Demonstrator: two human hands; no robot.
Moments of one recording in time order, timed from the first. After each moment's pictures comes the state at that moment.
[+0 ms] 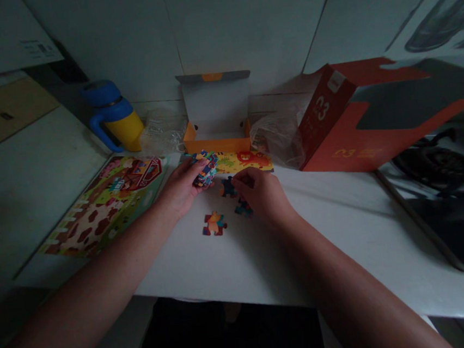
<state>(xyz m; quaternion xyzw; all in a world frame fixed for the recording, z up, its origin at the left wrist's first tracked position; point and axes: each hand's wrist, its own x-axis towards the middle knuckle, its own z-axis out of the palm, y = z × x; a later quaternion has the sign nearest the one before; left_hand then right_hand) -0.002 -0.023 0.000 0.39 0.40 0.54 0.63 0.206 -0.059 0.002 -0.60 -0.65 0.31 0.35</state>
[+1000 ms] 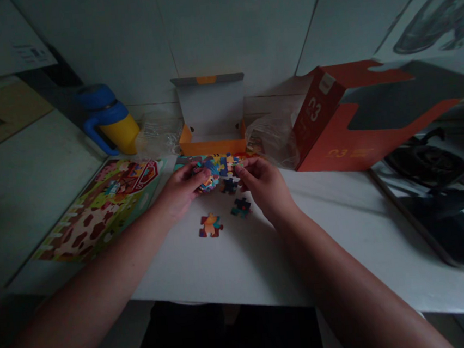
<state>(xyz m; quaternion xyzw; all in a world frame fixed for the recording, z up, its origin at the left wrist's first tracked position) 0.000 -0.028 0.002 0.42 0.41 0.51 0.63 0.209 -0.051 0.005 -0.48 -0.51 0.46 0.54</state>
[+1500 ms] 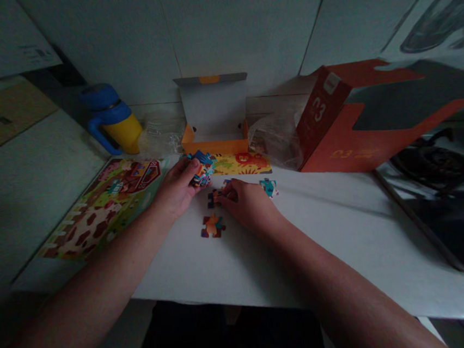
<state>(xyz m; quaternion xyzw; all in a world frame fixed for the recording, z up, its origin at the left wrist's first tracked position) -0.002 -0.025 0.009 0.38 0.36 0.56 0.64 0.188 -0.071 -0.001 -0.58 -0.72 0.27 0.26</state>
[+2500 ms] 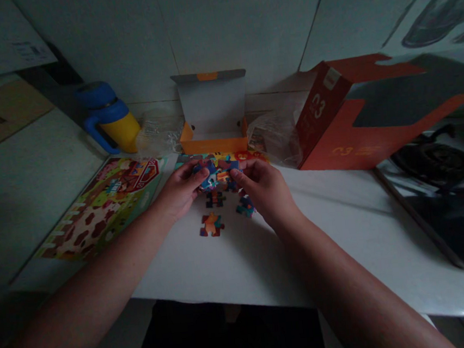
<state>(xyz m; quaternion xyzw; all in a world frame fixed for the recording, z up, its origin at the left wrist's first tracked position) 0.000 -0.027 -0.002 0.44 0.35 0.53 0.63 0.203 -0.064 0.015 -0.48 -0.52 0.48 0.52</state>
